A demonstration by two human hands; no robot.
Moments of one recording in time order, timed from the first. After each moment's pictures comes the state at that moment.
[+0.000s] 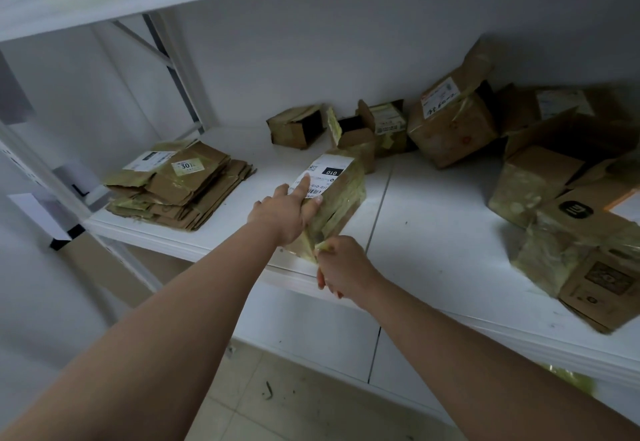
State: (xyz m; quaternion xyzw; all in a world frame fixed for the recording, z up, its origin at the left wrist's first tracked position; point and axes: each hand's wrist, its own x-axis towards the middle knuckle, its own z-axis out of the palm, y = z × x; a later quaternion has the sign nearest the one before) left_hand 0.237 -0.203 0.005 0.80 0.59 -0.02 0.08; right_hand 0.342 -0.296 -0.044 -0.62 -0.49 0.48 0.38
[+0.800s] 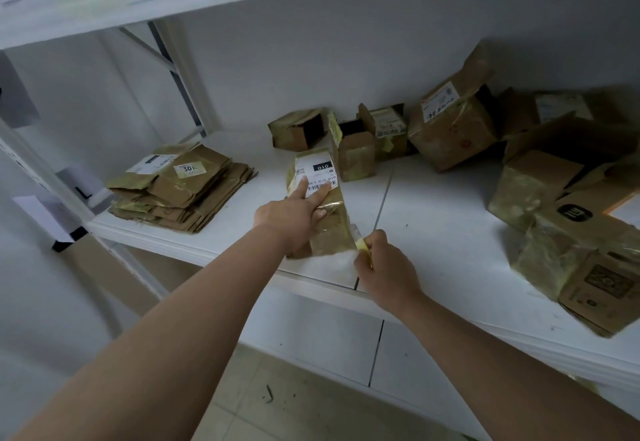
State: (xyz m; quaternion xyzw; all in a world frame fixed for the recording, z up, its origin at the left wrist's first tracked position) left_hand 0.247 -0.217 0.013 0.84 0.55 -0.07 -0.02; right_hand 0.390 -0.313 -0.062 -0.71 -0.61 0.18 0.29
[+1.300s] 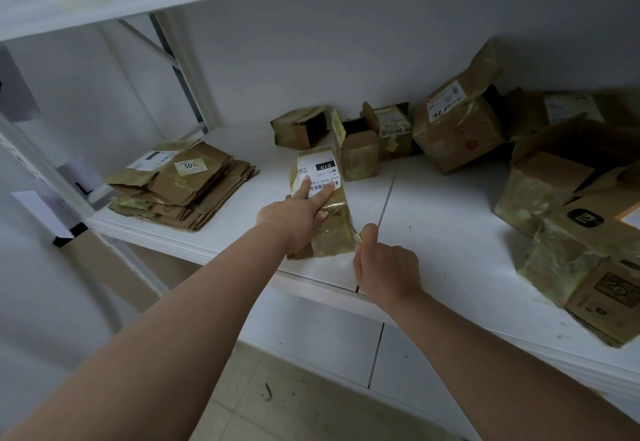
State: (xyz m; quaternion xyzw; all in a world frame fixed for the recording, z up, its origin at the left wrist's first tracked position) left_hand 0.249 -0.215 0.011 0.84 0.53 -0.07 0.00; right_hand 0.386 -0.300 -0.070 -0.71 -0.68 -0.04 0.18
